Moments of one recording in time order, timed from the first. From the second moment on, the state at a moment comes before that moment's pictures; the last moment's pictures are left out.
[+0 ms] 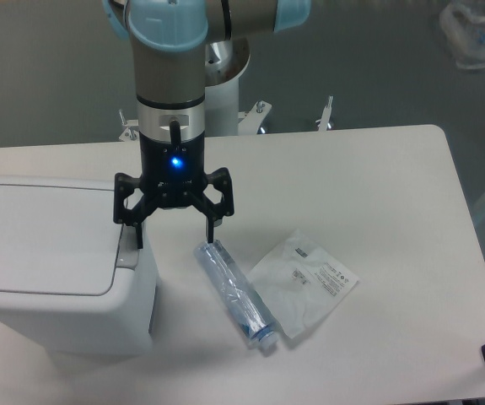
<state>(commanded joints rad) 2.27 -1.73 -1.54 -0.98 1.40 0.06</state>
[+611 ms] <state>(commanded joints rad) 2.27 -1.73 -1.54 -0.98 1.40 0.06</state>
